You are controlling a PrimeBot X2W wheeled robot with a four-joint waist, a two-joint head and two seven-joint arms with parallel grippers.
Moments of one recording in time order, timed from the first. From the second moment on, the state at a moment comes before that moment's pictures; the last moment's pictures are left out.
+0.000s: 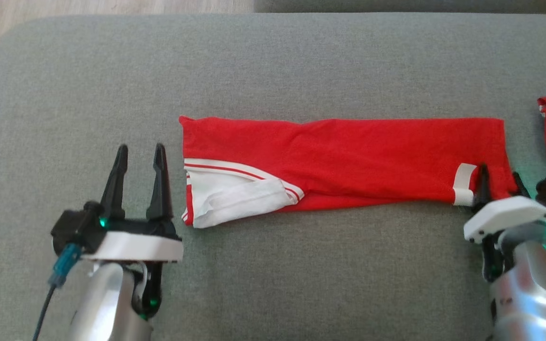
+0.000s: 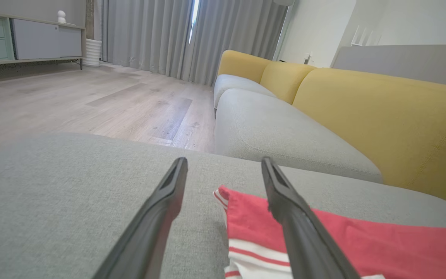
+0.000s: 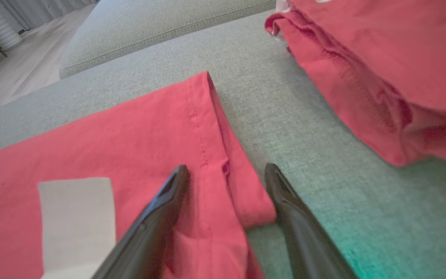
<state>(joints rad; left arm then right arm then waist) -0.26 0.05 -0.13 0.32 -0.32 -0.12 -0.26 -0.48 -0.05 -0.35 0.90 0.06 0.13 -0.15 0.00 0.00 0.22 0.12</state>
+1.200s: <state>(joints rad) -0.21 0.05 -0.14 0.35 -0.37 -0.13 -0.26 -0.49 -0.07 -0.30 0.77 0.11 0.13 -0.12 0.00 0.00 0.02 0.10</state>
